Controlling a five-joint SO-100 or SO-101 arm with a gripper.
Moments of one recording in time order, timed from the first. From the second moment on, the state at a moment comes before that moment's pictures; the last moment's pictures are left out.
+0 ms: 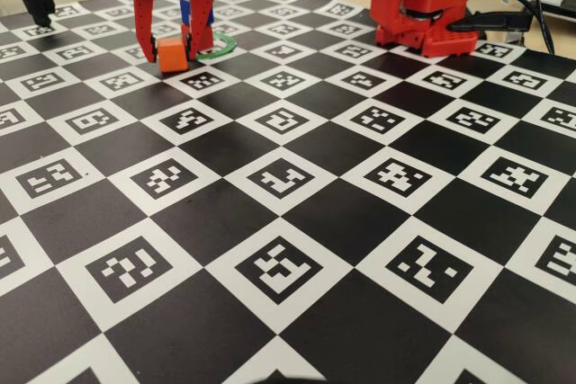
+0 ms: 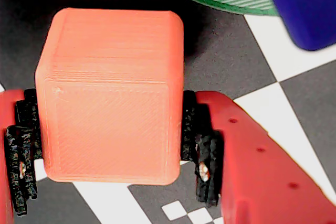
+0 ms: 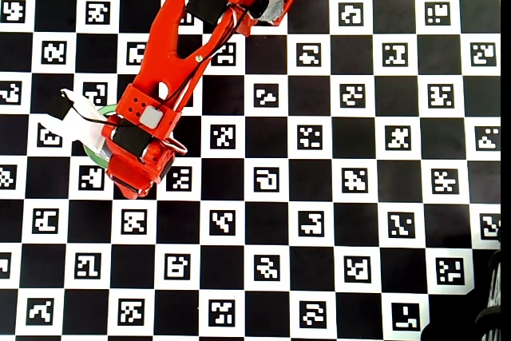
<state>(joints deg) 32.5 63.7 81.1 65.9 -4.7</state>
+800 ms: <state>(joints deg) 32.5 70.0 74.5 81.9 -8.9</state>
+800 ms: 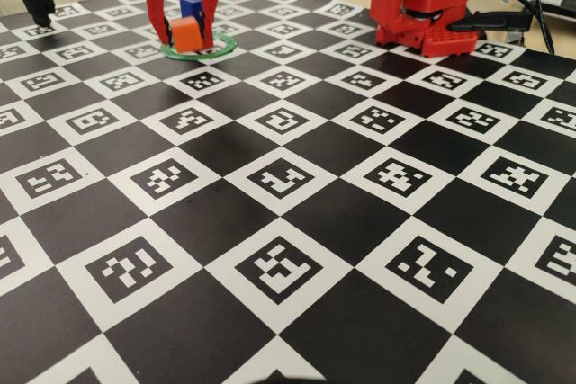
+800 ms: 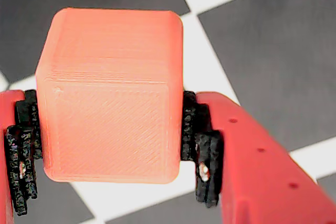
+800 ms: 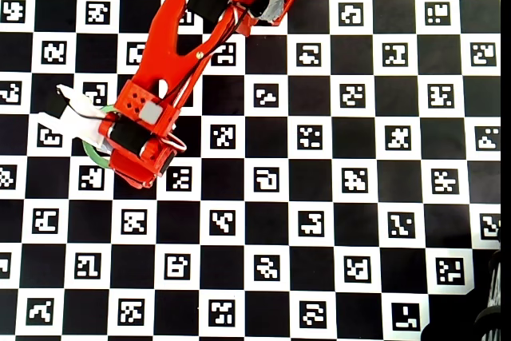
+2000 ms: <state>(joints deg) 43.1 81.1 62.1 99.2 -42.2</state>
